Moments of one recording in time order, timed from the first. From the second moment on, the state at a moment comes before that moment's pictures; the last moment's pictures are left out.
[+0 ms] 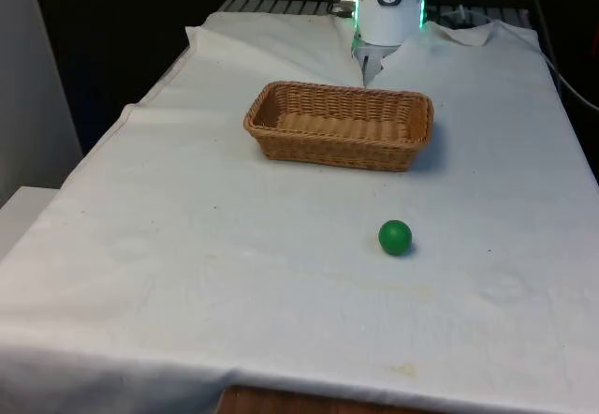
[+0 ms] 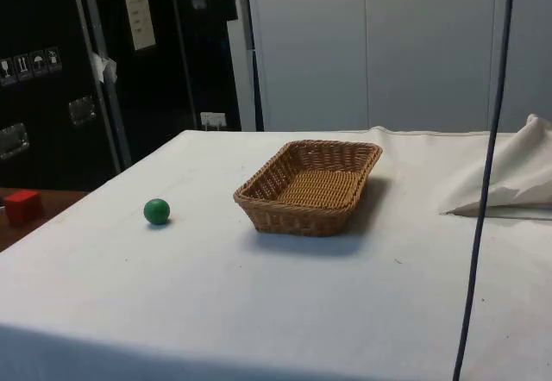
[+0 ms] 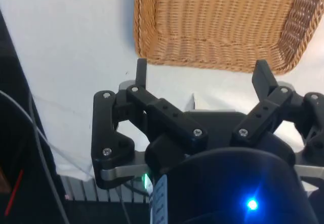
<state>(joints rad) 0.33 0.10 -0.34 -1.84 0.05 1.87 -0.05</state>
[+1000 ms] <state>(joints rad) 0.33 0.48 -0.30 -1.55 0.09 1.99 -0.03</state>
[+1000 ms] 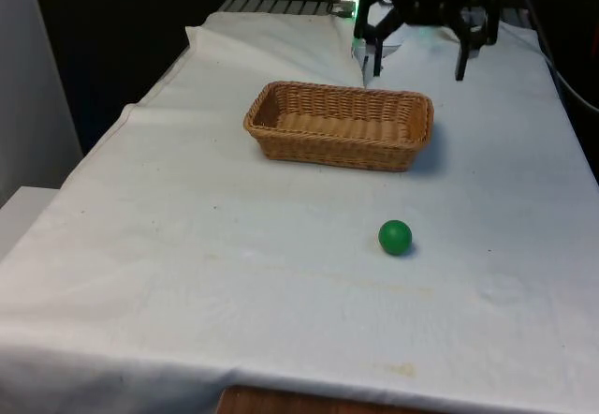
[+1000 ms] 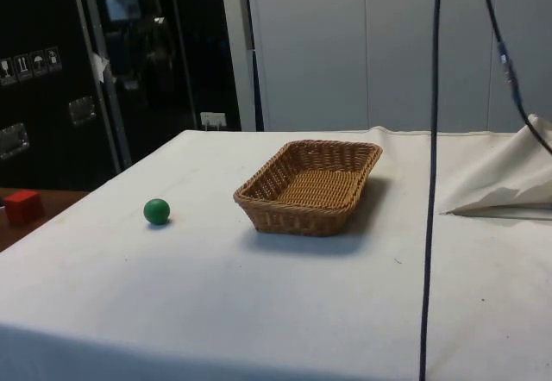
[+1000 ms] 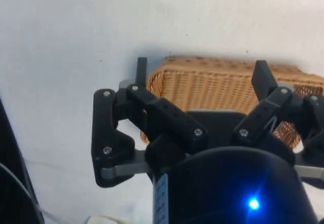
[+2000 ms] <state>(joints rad) 0.31 0.69 -0.31 -1.47 0.21 2.17 -0.17</state>
